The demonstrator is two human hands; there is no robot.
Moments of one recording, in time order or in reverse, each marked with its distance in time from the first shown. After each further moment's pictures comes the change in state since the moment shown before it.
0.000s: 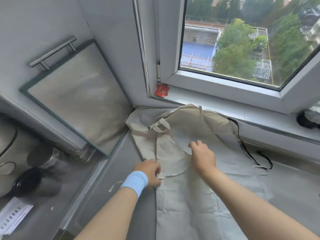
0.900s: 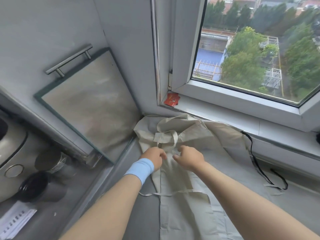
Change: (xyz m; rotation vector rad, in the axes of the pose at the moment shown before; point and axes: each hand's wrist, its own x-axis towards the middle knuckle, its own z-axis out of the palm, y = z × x) left_hand 0.039 -0.016 -0.060 -0.426 0.223 -0.139; right_hand 0.064 -0.060 -0.008 0.229 -0.354 0.064
